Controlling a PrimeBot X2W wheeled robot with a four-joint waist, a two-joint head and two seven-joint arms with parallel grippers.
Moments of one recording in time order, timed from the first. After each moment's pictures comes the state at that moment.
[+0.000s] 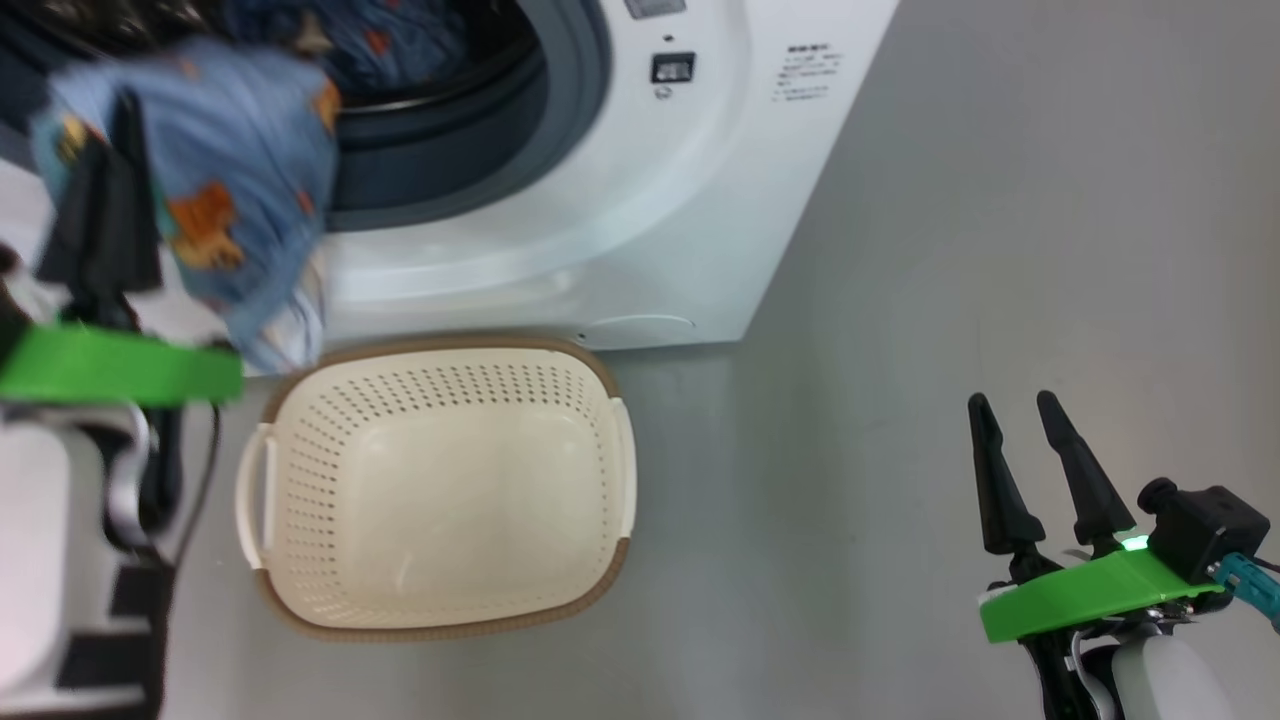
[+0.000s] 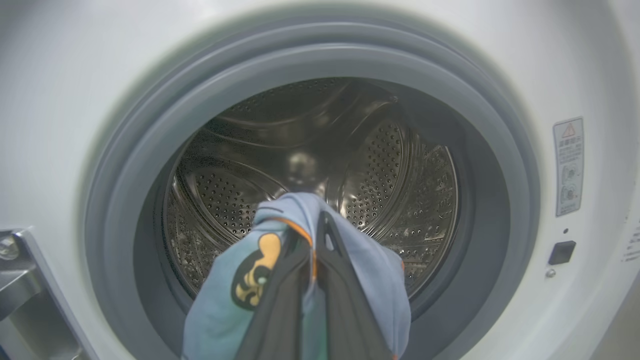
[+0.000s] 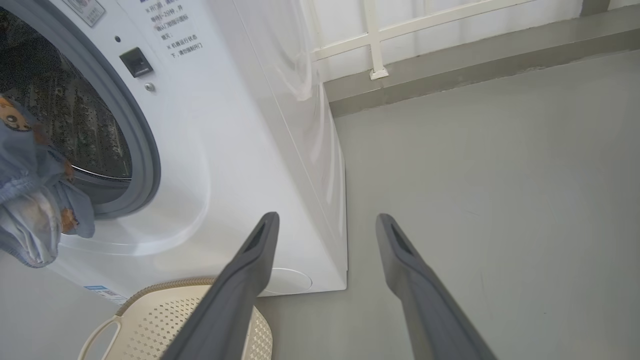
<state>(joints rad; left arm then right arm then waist) -0.58 0.23 -0.07 0.17 -0.30 -0.13 -0.26 -0.17 -0.08 -0.01 0.18 0.38 0.13 -0.26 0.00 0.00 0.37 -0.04</state>
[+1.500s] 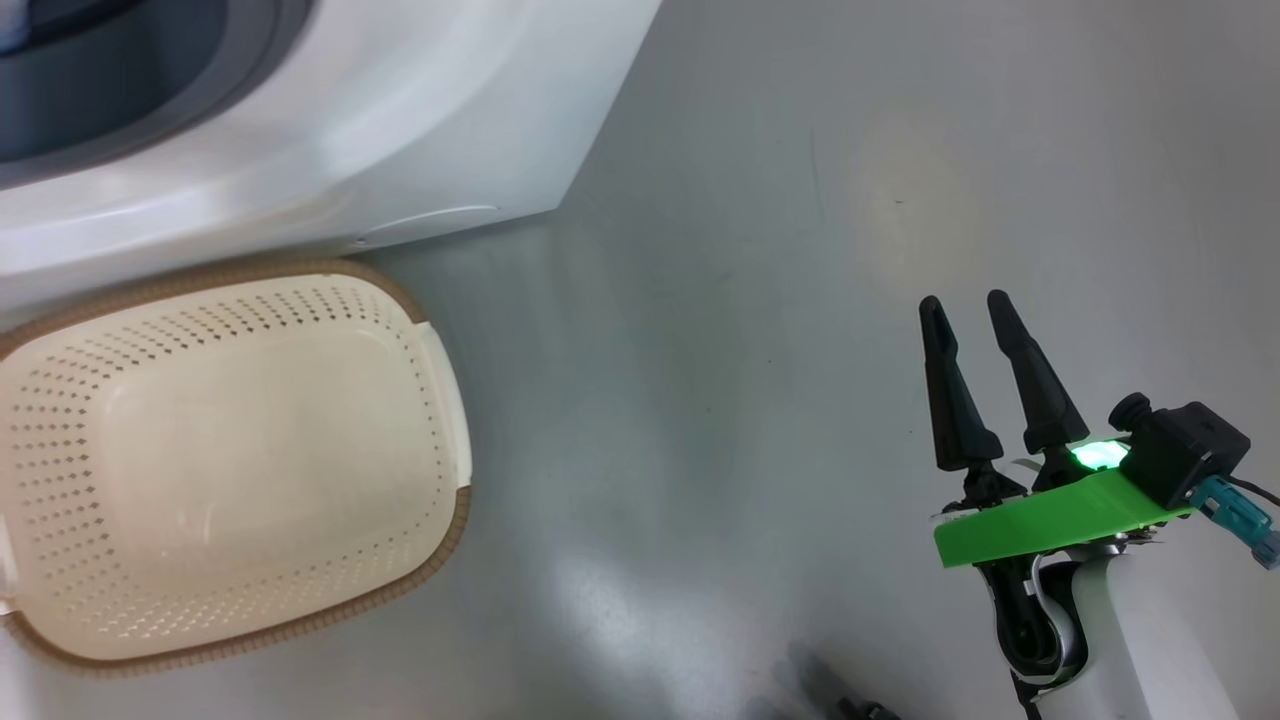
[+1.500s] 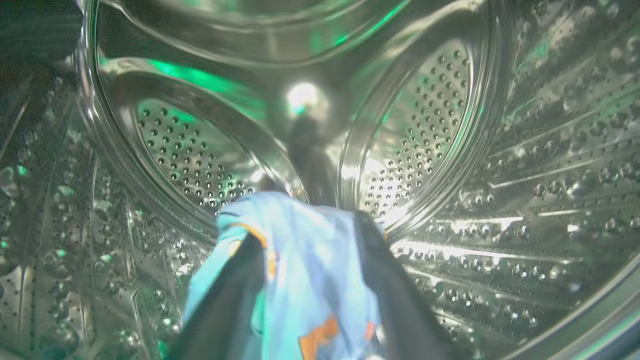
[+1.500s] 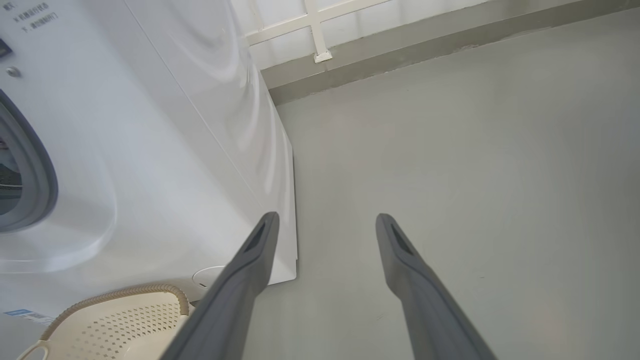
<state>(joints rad) -1.16 0.35 0.01 0.68 -0.24 -0.13 -0.26 -0.30 -0.05 0.07 0.14 0.44 0.13 -0.26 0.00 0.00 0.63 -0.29</state>
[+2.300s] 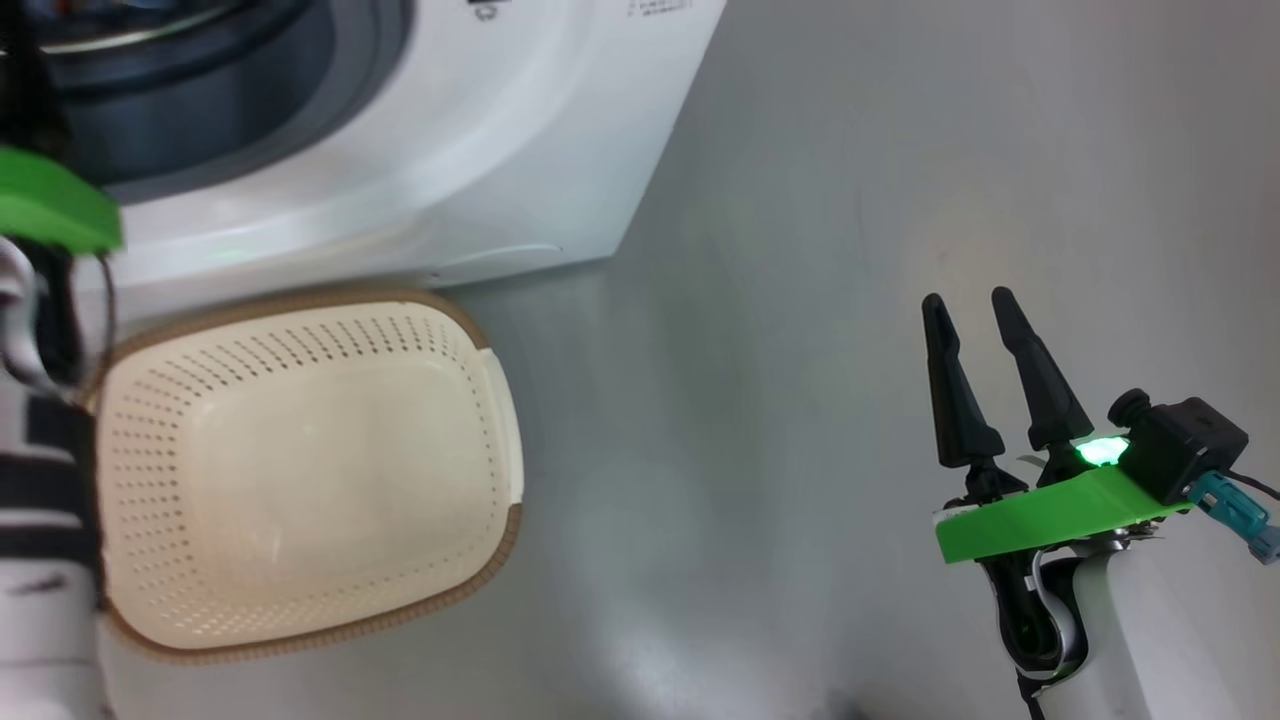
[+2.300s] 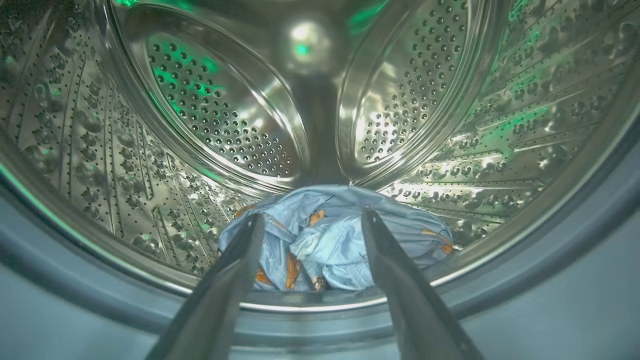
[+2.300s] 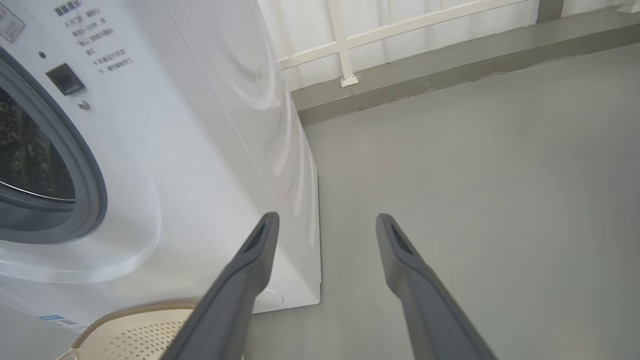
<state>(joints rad) -0.96 0.21 0.08 0.70 -0.19 -0.13 -0.26 -0.31 -0.05 0.05 0.15 0.41 0.13 -0.26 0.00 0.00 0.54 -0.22</state>
